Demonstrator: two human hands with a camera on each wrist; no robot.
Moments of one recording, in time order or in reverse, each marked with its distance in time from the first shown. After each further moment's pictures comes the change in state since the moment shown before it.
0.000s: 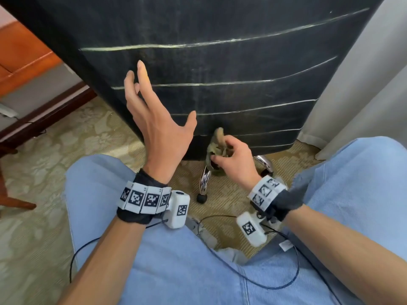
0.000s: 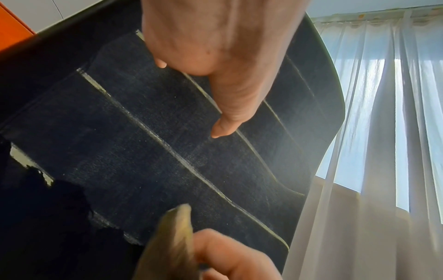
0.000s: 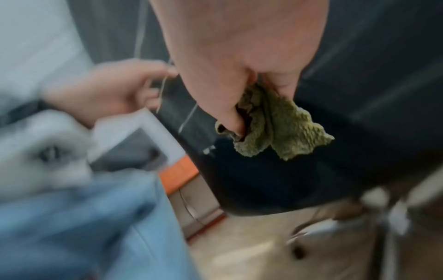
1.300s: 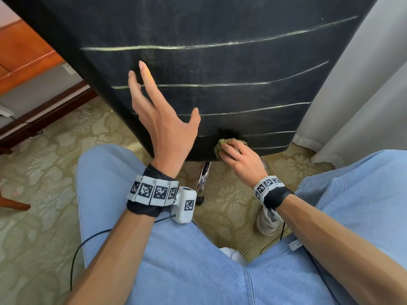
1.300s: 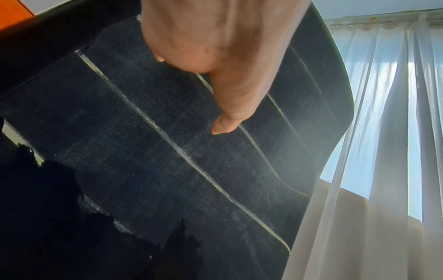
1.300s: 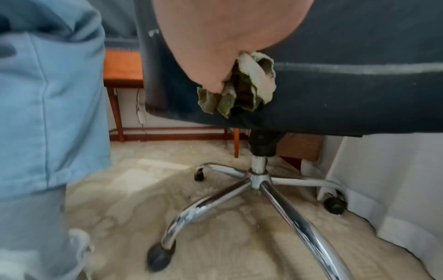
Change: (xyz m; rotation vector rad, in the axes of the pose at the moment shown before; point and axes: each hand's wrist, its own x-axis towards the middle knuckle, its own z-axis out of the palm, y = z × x) left_hand -0.001 0.007 0.016 0.019 0.041 -0.029; right_hand 0.025 0.090 -0.030 -1.097 -0.053 -0.877
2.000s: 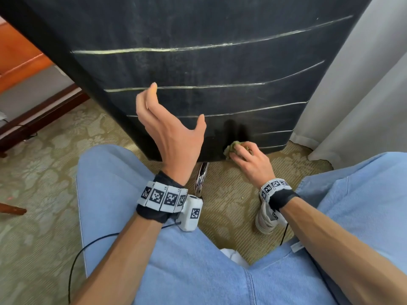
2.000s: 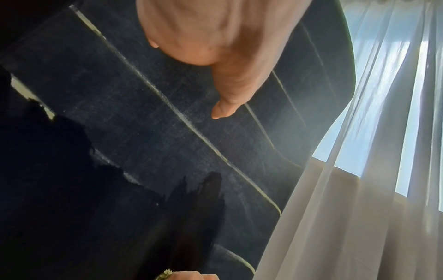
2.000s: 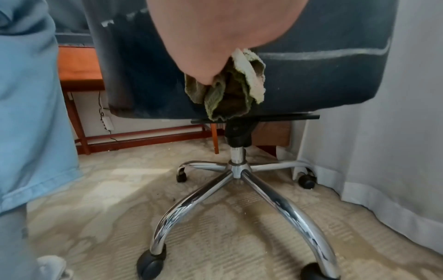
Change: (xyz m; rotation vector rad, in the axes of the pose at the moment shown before) left_hand -0.020 0.006 0.019 -0.097 0.075 -0.016; right_hand -0.024 0.015 -0.008 -0.040 0.066 0.117
